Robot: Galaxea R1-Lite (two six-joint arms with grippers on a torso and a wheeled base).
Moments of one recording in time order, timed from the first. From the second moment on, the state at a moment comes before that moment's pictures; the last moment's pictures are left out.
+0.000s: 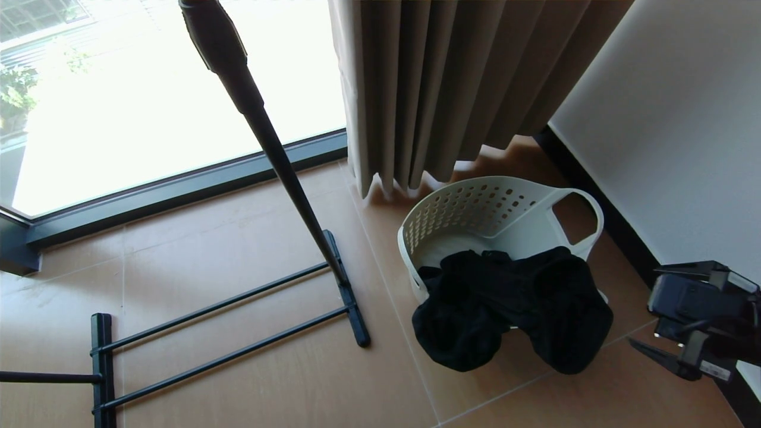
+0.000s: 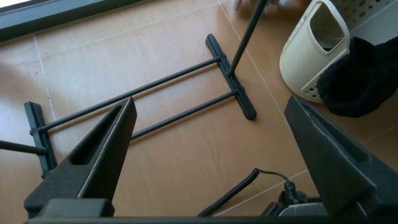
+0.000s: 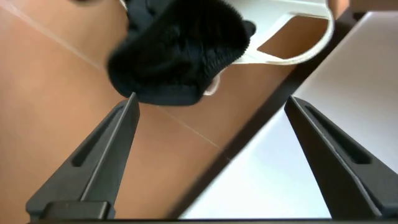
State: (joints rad) left arm 0.00 0.00 0.00 0.03 -0.07 0.00; right arm 0.08 1.29 -0.56 -0.12 -0.01 -1.06
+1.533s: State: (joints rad) left arm 0.00 0.00 0.00 0.03 -0.07 0.00; right arm 0.08 2.06 -1.13 -0.22 -0.28 -1.12
